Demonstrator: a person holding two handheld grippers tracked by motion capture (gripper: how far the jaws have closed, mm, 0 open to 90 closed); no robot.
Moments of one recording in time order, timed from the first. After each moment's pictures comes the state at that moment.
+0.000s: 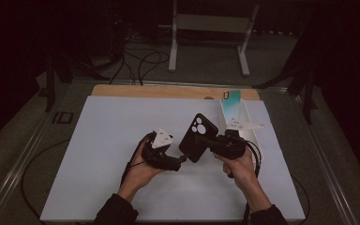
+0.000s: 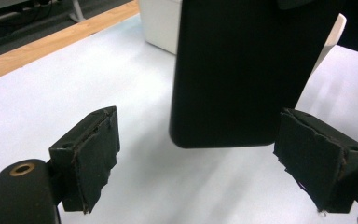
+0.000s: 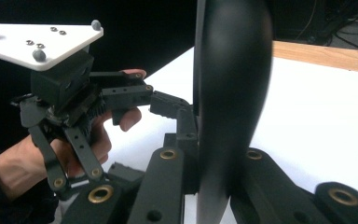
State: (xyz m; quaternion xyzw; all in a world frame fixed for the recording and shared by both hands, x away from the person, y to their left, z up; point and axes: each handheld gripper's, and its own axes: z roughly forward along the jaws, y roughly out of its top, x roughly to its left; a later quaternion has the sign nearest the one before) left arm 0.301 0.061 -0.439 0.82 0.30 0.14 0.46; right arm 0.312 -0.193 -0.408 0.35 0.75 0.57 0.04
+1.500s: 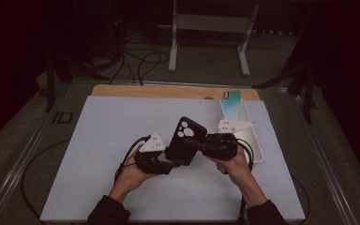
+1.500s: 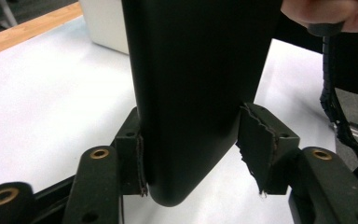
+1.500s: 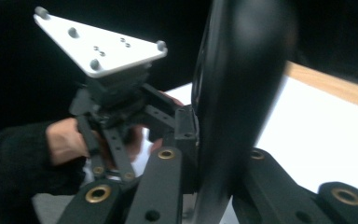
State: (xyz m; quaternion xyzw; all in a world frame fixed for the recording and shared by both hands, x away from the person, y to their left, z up) left arm 0.293 0.078 -0.443 0.84 0.22 0.07 0.49; right arm 0.309 -0.170 -0.396 0.21 0.77 0.60 0.03
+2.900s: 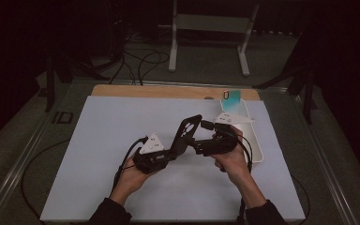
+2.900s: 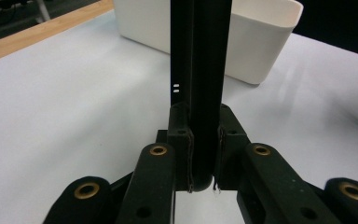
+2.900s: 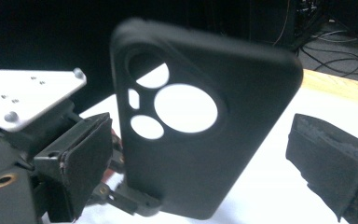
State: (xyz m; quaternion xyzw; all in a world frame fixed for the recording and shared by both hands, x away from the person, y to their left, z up) left arm 0.293 0.081 -0.451 0.83 0.26 0.10 0.48; right arm 0.313 -0.162 -0.381 0.35 0.75 0.55 0.10
